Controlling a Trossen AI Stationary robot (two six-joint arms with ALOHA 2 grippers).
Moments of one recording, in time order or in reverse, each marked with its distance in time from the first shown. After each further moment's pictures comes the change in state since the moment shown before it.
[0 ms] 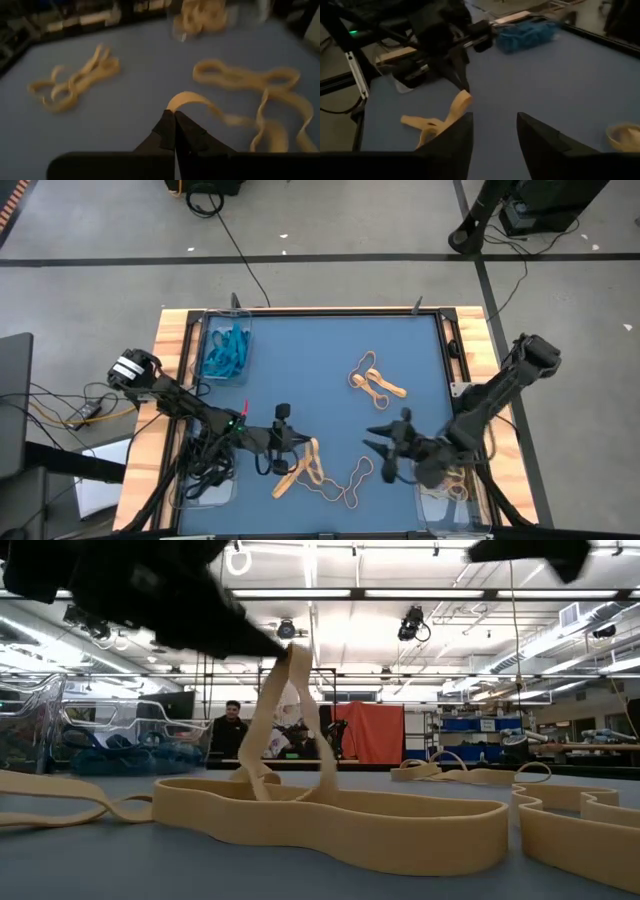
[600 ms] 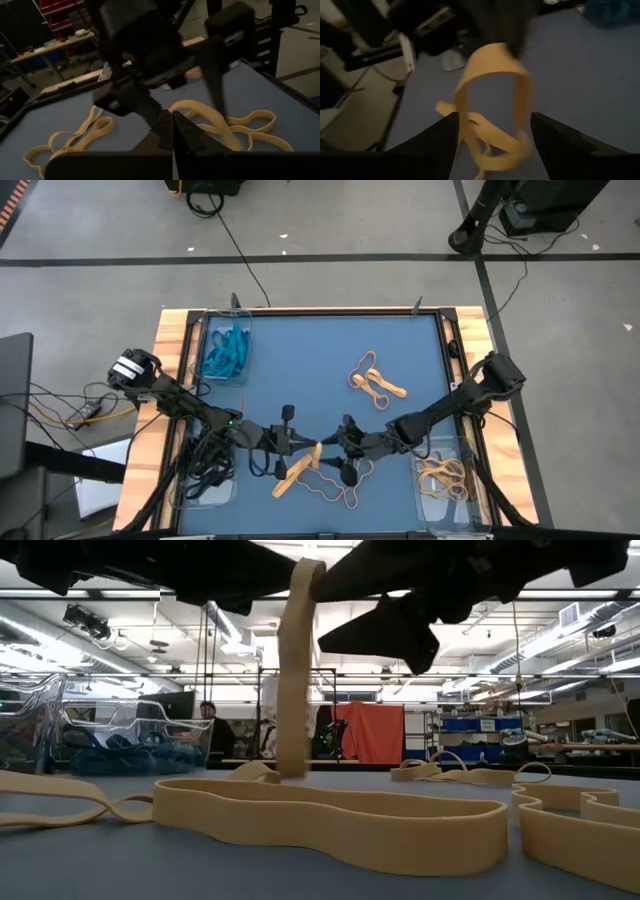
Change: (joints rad) left arm 0.010 -0.001 0.000 0.247 0.085 0.231; right arm -0.308 0.379 -0.002 0.682 -0.612 -0.351
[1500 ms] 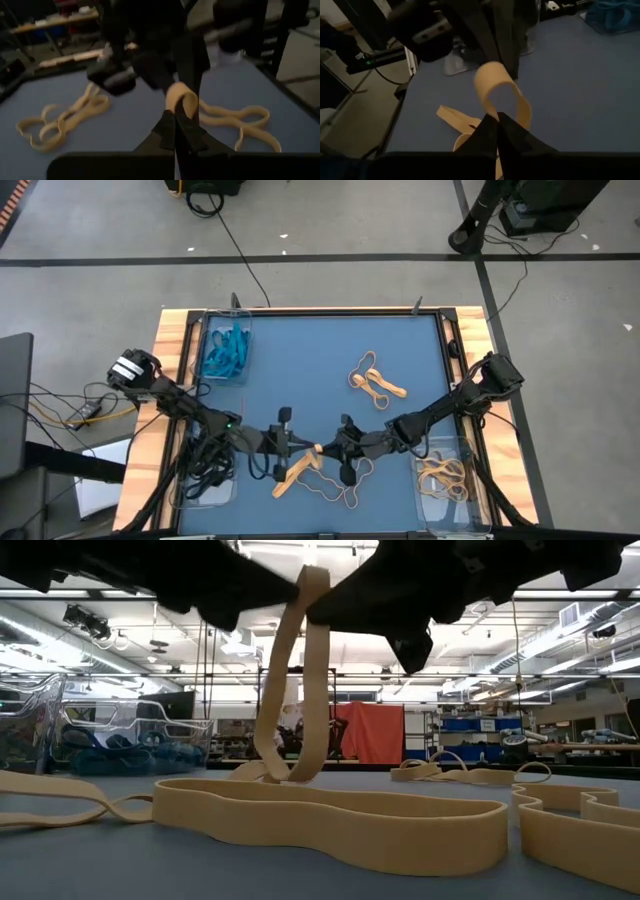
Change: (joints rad) left arm -0.038 0.000 0.000 -0.065 -0.065 -0.157; right arm -0.008 0.014 0.000 0.045 -0.013 -0.024
